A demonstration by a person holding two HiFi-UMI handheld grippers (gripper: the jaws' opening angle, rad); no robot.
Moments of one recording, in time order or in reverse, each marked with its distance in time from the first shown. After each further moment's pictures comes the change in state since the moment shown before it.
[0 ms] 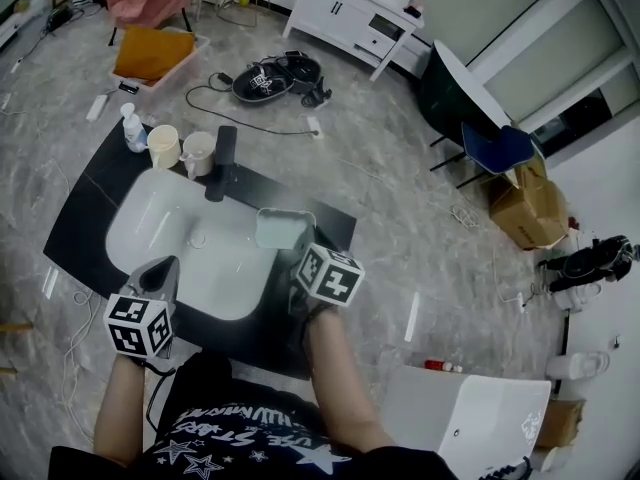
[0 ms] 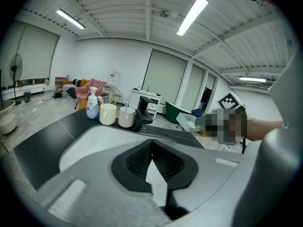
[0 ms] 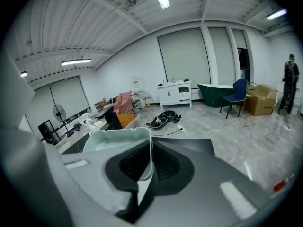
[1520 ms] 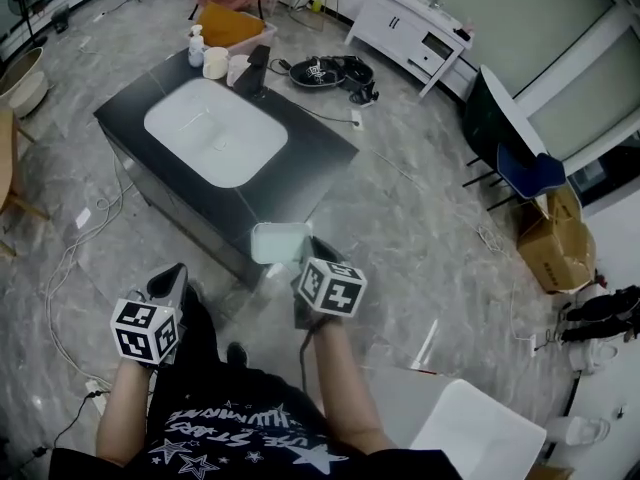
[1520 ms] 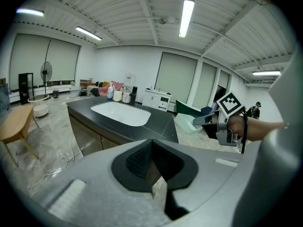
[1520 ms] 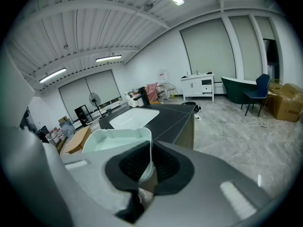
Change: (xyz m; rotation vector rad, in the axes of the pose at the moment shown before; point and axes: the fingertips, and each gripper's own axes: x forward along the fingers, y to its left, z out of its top) left arm -0.194 -0.234 -0.195 -0.073 -0.028 0.223; right arm -0.217 -0.086 -0.177 -0.167 0.084 0.318
